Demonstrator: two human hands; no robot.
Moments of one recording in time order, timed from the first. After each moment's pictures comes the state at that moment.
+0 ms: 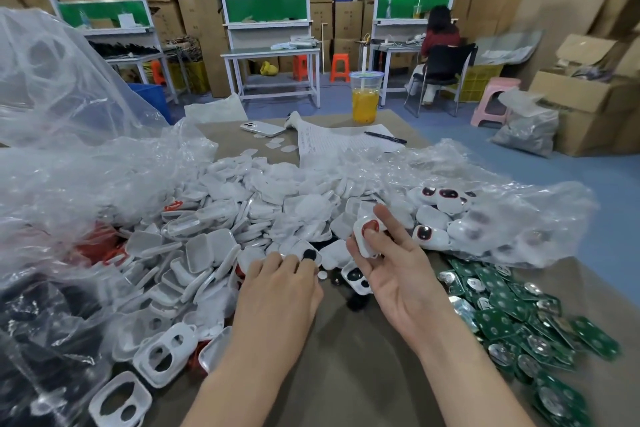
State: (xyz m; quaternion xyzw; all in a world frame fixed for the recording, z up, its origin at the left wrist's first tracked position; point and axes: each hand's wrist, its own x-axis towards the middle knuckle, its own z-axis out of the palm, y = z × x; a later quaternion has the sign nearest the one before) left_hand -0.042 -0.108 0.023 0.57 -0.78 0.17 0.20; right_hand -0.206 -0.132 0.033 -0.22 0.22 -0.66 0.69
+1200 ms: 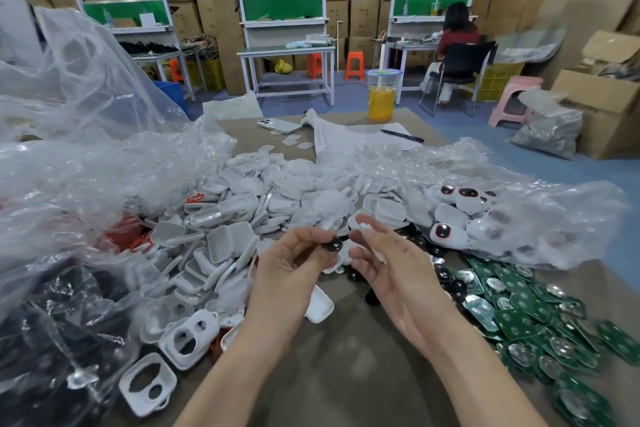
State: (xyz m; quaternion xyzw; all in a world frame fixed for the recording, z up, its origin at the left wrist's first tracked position) left_hand -0.038 -0.106 0.042 0.45 -0.47 -0.49 0.58; right_hand -0.187 -0.121 0.039 -0.31 0.30 -0.60 0.68
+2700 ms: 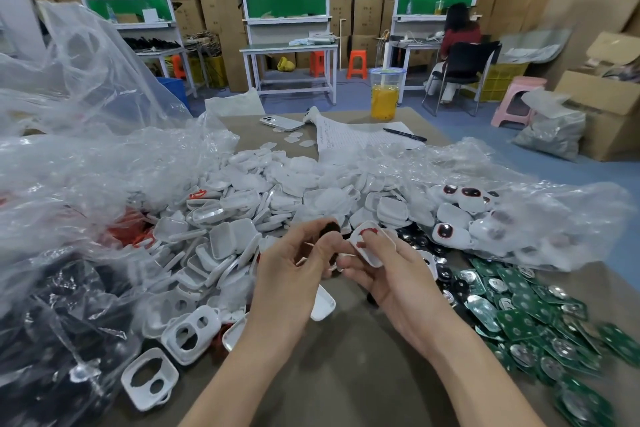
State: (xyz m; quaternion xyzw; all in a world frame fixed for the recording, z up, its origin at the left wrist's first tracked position) left_hand -0.040 -0.102 0.042 0.44 -0.52 -0.41 0.60; right_hand -0.184 -0.120 0.034 -0.36 0.31 -0.56 0.68
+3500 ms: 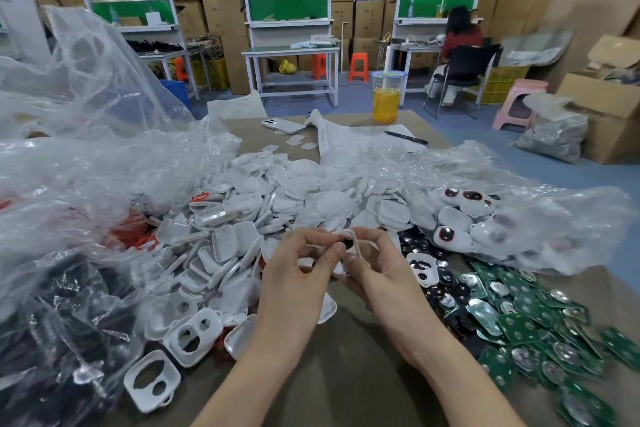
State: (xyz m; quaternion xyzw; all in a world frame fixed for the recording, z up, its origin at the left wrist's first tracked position) left_hand -0.043 -0.107 0.030 0.49 -0.55 -0.33 0.59; right_hand -0.174 -0.116 0.019 -0.48 0.35 -0.55 0.59
